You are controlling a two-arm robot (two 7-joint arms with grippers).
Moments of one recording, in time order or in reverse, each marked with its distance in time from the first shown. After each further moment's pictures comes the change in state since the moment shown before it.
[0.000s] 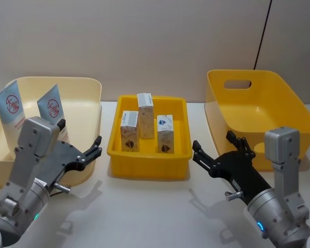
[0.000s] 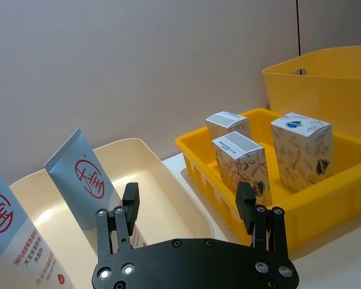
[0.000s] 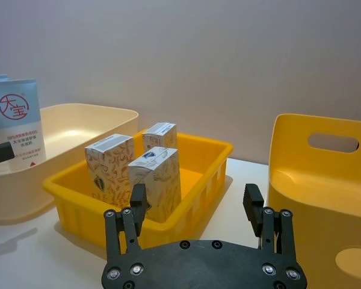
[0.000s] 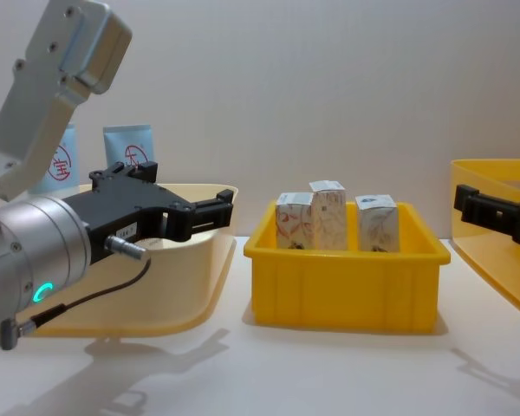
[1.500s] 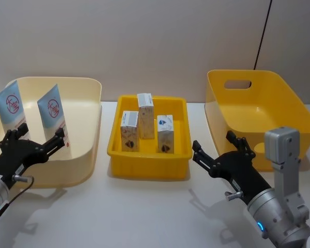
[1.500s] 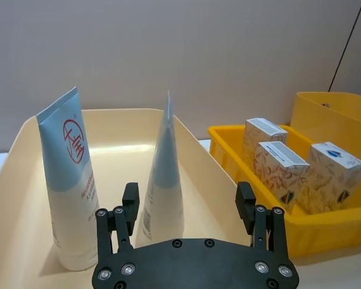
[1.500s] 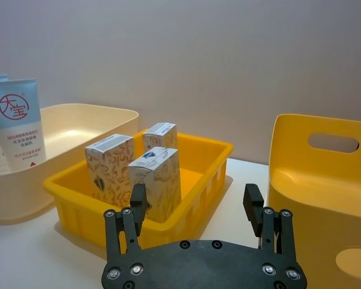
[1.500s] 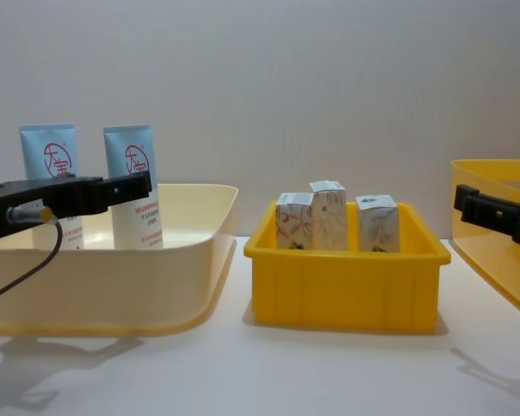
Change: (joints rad) left arm 0.074 -0.020 -0.223 -0.050 -0.300 0.147 -0.087; right arm 0.000 0.000 0.000 0.000 0.000 0.000 0.000
